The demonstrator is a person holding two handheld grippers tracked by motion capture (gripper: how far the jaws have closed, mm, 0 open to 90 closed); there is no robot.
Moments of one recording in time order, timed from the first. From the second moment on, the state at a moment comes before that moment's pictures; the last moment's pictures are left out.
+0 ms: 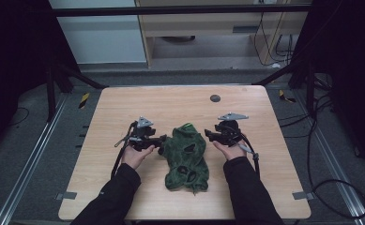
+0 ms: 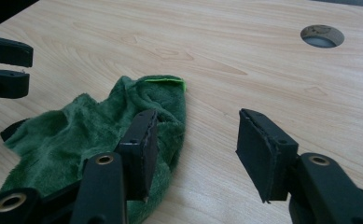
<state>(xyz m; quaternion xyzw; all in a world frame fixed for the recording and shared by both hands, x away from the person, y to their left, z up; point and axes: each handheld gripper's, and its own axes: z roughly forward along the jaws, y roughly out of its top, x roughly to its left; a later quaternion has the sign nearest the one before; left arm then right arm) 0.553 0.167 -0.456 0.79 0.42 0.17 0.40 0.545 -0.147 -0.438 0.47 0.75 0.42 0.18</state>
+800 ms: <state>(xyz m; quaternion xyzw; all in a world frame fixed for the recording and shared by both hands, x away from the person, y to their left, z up) 0.576 0.143 -0.476 0.83 0.41 0.14 0.35 0.563 -0.123 -0.463 0.47 0.78 0.40 0.15</state>
